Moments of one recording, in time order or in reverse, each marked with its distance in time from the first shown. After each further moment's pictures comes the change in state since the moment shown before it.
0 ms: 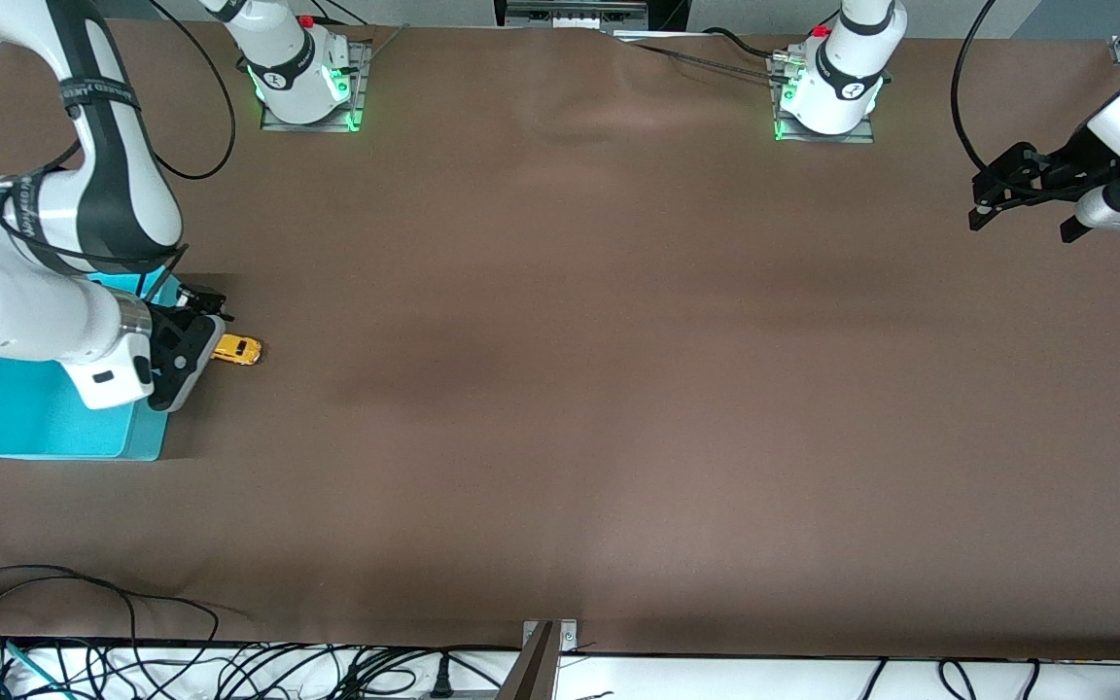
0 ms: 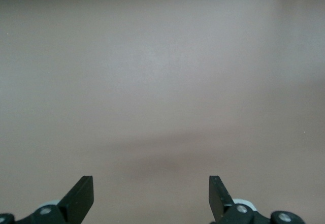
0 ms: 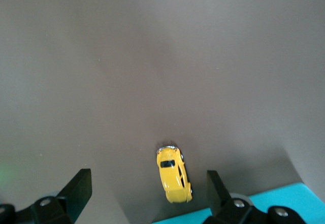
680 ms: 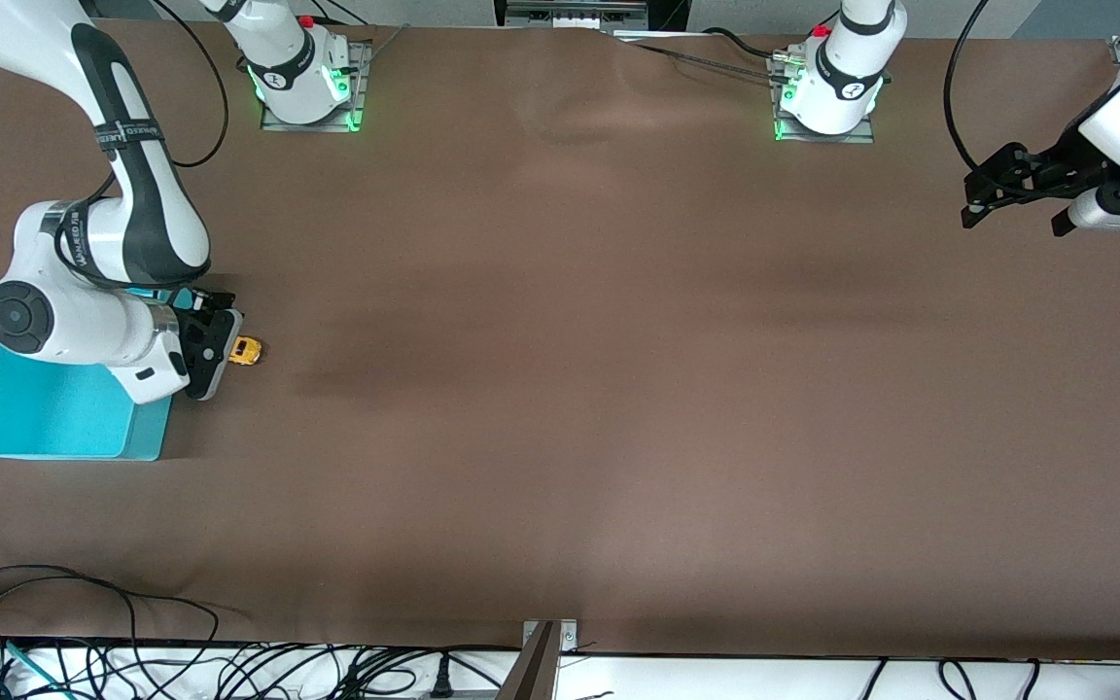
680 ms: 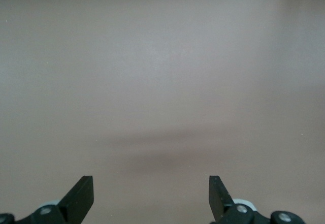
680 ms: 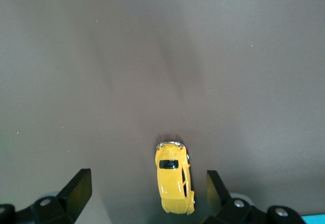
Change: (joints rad) left arm -0.011 0.005 0.000 -0.001 0.000 -0.014 -0.066; right arm -0.008 0.021 -0.037 -0.128 -0.015 0.109 -0.127
